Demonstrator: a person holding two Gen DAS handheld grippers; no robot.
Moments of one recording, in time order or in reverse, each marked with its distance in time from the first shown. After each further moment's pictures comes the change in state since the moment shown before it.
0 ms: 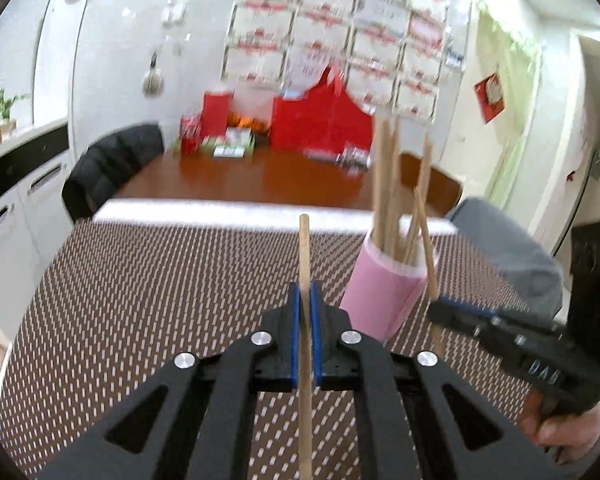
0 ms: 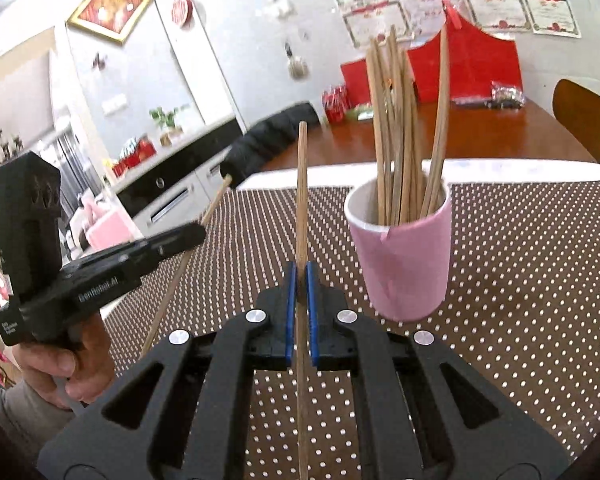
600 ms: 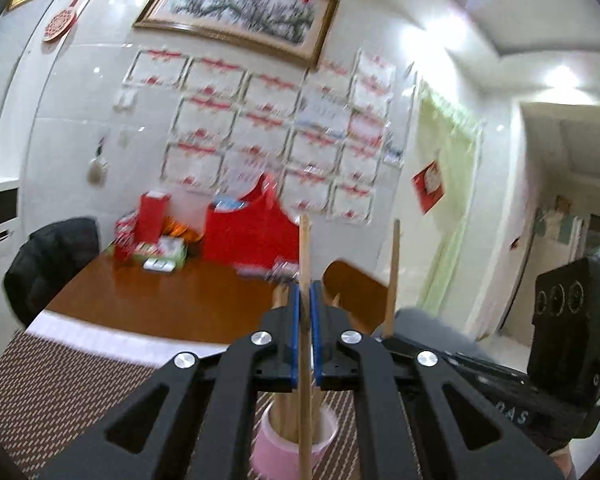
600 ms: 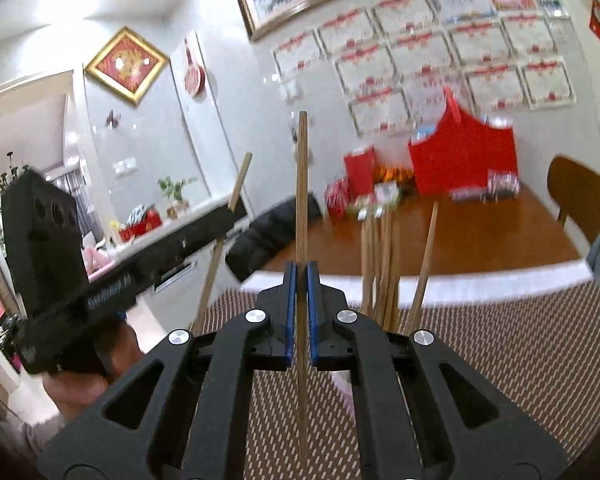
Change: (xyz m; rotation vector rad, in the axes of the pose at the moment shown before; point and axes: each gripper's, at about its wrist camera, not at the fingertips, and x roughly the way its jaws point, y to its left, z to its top) left arm -0.013 -0.061 0.098 -0.006 -0.354 -0.236; right arm -0.054 0.004 0.103 -0.051 -0.271 -0.003
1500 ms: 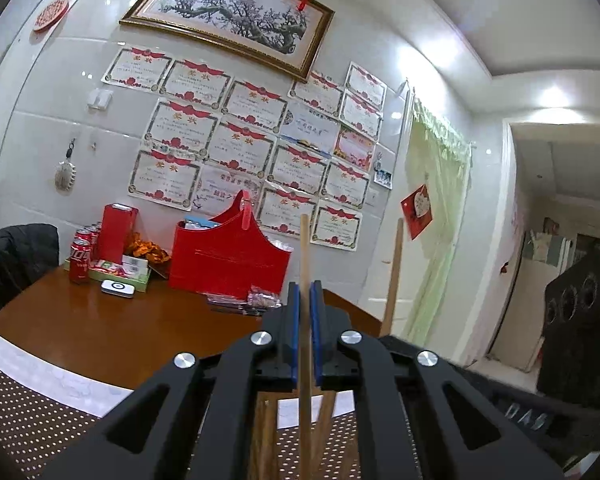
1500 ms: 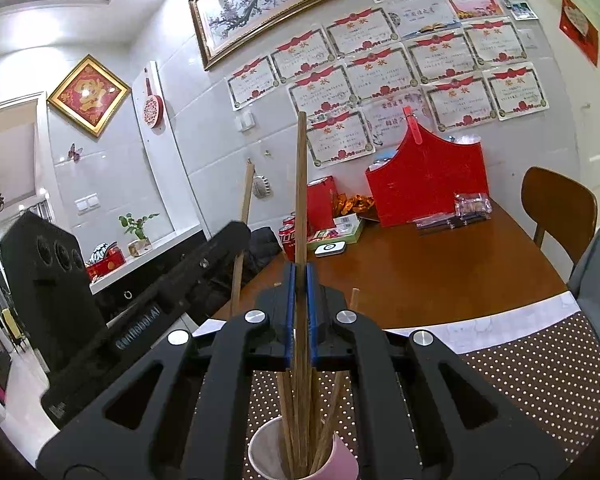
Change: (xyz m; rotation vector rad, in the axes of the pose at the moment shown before) left arm 0.100 -0.002 -0.015 -0.022 -0.084 -0.047; right arm 0.045 -0.072 0.033 0.055 -0.070 -0.102
